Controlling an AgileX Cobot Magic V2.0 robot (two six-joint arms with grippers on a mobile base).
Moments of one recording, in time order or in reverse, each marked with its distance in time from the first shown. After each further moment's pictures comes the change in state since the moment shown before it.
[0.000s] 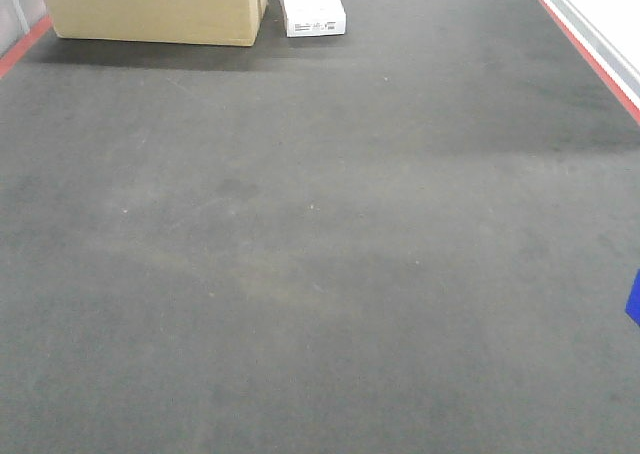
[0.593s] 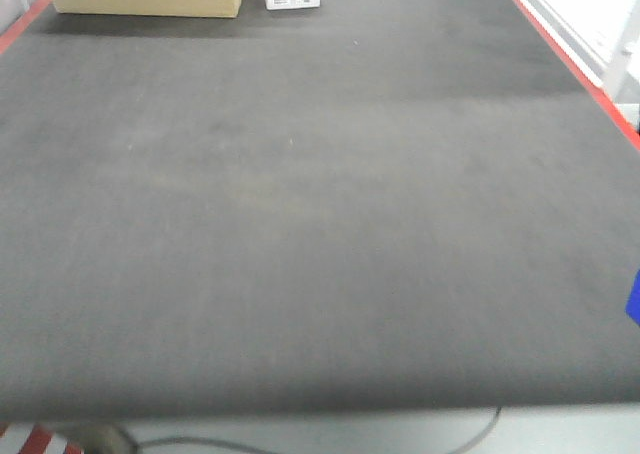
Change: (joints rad) left arm 0.000 0.000 0.000 0.000 0.000 0.000; right arm 0.000 0.000 0.000 0.000 0.001 0.000
